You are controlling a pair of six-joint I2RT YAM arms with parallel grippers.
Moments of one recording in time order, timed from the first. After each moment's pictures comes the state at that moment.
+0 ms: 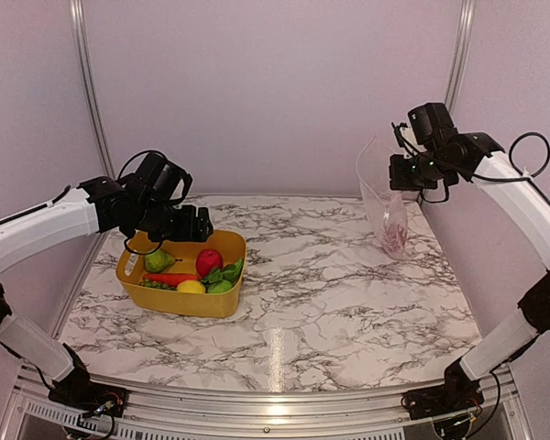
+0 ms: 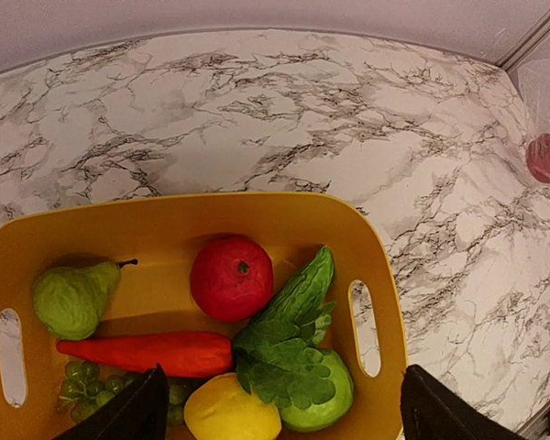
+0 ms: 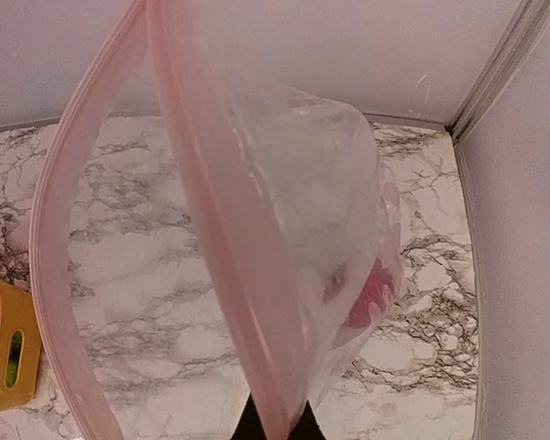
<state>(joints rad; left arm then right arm) -0.70 1.44 1.29 -0.66 -0.18 -0.49 0.40 1.48 1.68 -0.93 0.22 0.24</state>
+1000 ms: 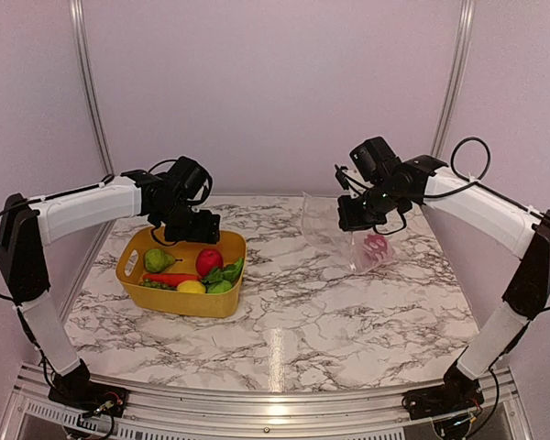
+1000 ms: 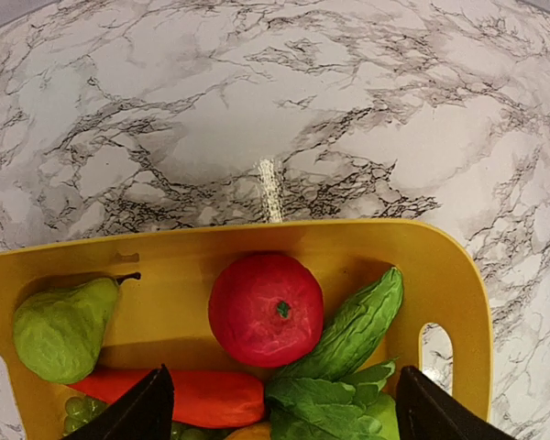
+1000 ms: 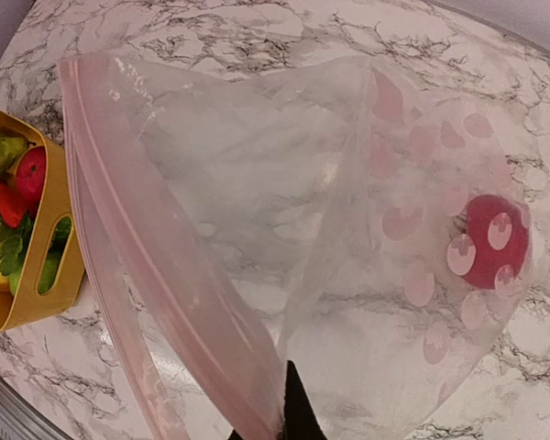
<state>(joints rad) -0.62 1.74 1.46 -0.74 -0.14 -0.43 0.60 1.62 1.54 -0.86 0.03 0.31</state>
